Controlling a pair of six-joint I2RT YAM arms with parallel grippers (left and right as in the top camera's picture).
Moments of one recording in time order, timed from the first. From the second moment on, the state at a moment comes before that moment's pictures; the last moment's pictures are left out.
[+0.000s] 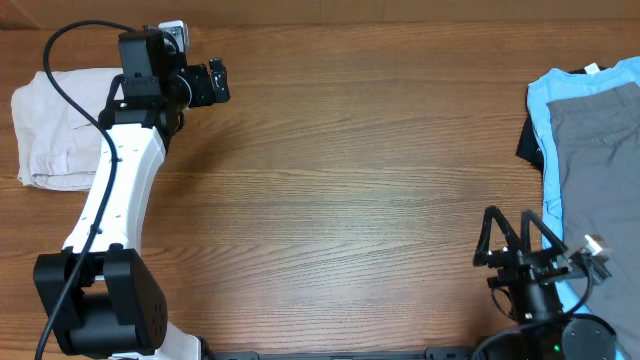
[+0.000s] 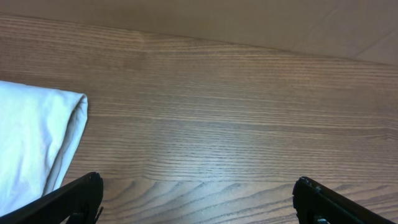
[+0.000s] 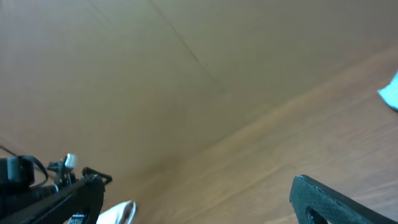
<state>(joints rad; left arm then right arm) 0.04 1.73 1.41 -0.40 0.15 -0.13 0.09 0.01 0.42 -0.35 -0.05 0.68</state>
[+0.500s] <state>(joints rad) 0.04 1.73 1.41 -0.40 0.15 -0.13 0.09 0.01 0.12 0.11 -0.02 0.70</state>
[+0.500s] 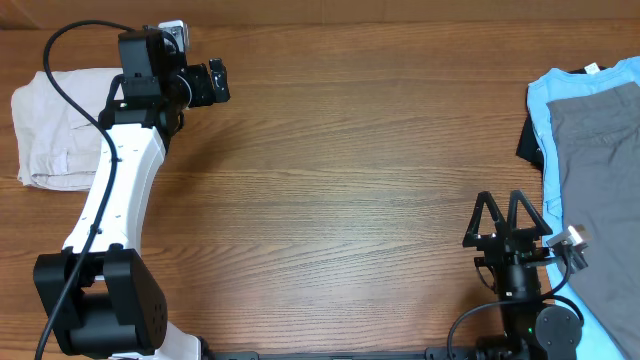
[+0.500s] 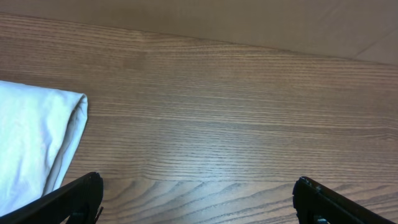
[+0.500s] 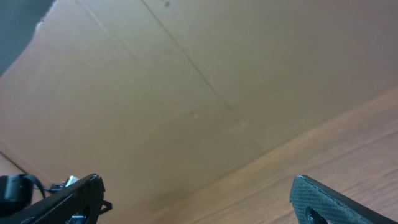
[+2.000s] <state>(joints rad) 0.04 1.73 1.41 -0.40 0.15 -0.13 0.09 0.01 0.02 -0.01 0.00 0.11</state>
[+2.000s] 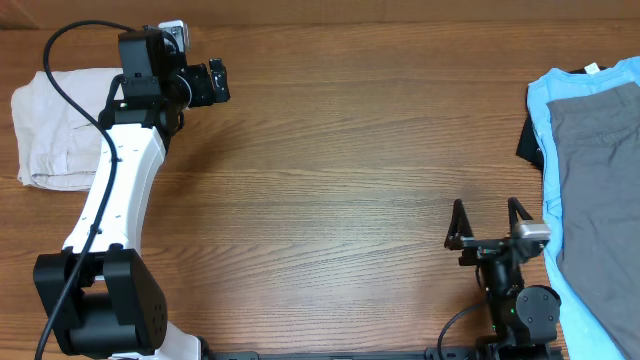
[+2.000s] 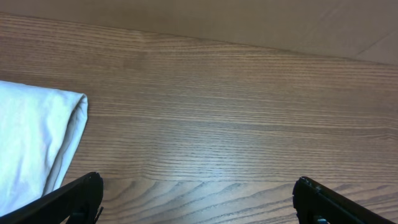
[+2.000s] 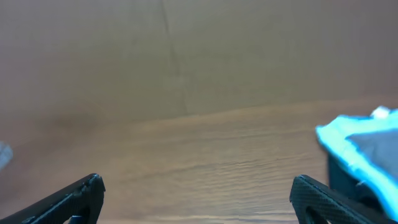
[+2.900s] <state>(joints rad) 0.04 1.73 1.41 -0.40 0.15 -0.13 0.09 0.01 0.02 -0.03 0.04 0.00</state>
